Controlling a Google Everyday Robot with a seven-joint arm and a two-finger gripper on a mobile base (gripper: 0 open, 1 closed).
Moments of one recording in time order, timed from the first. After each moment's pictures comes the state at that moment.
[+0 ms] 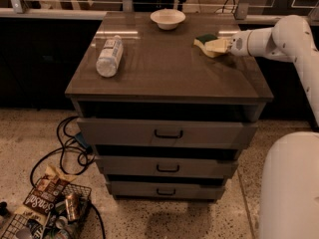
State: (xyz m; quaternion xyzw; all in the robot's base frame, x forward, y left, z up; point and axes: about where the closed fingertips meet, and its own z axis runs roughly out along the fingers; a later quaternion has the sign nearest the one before) arm 0.845 -0.227 0.827 -0.17 0.83 0.25 0.47
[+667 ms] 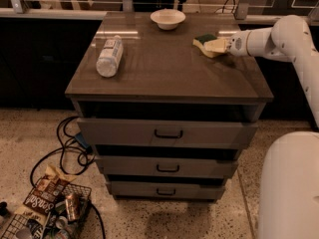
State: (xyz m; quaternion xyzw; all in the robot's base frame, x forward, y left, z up) arm 0.846 -0.227 0.827 -0.17 0.83 0.25 0.47
